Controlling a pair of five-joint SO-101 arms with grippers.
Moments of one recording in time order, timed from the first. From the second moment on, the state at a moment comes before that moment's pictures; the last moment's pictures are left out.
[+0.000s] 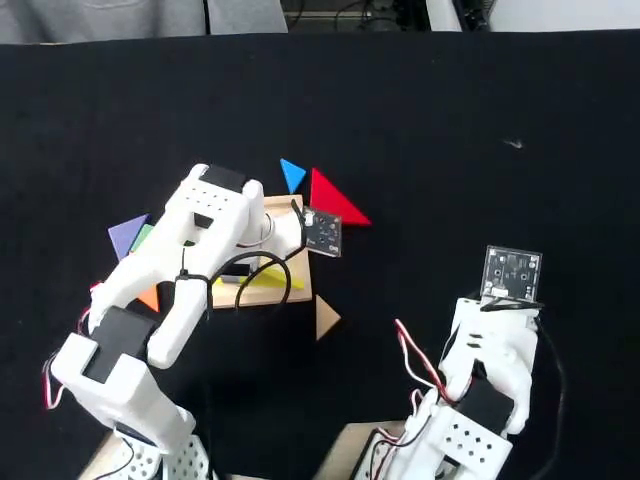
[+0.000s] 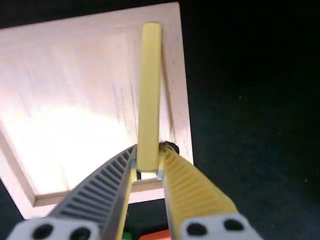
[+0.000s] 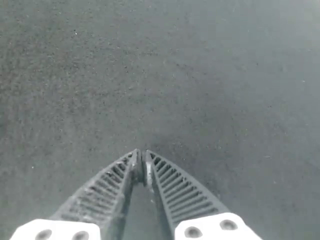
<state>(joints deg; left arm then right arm) 15.3 10.9 15.9 75.8 -74.9 31.0 -103.5 96.7 54.3 21.8</state>
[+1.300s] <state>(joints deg) 15.6 11.3 12.4 82.8 -72.7 31.0 -103.5 96.7 54.3 21.8</state>
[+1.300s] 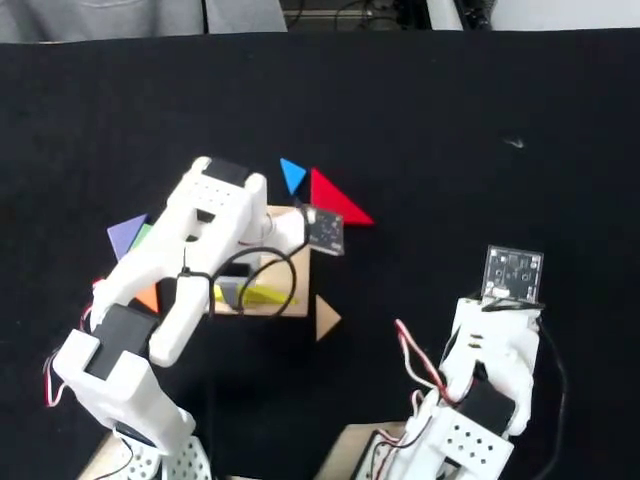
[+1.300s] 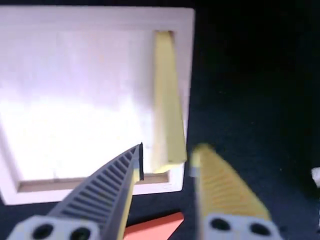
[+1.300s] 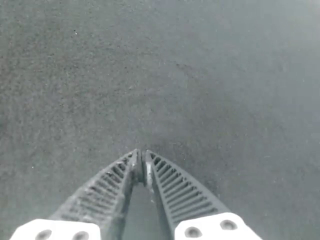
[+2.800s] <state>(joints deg) 10.4 18.4 13.1 53.7 -59.1 31.0 -103.5 96.7 54.3 21.8</state>
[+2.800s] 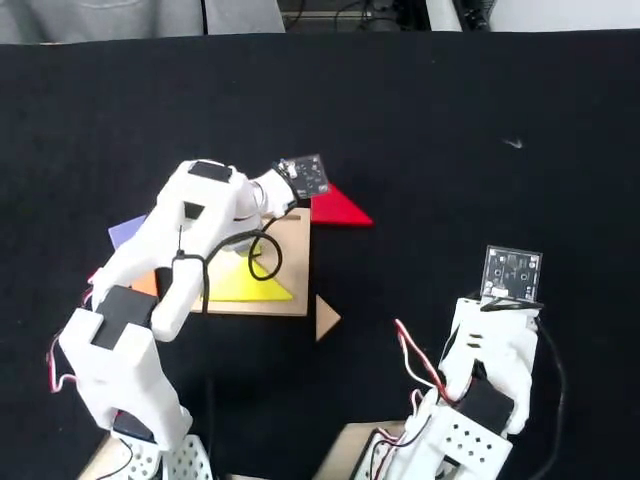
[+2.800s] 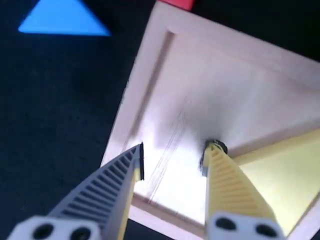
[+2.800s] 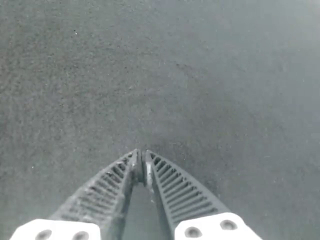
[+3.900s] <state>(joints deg) -14.6 -49.7 41.0 69.7 -25.2 16.3 -103.5 85.5 62.8 28.2</state>
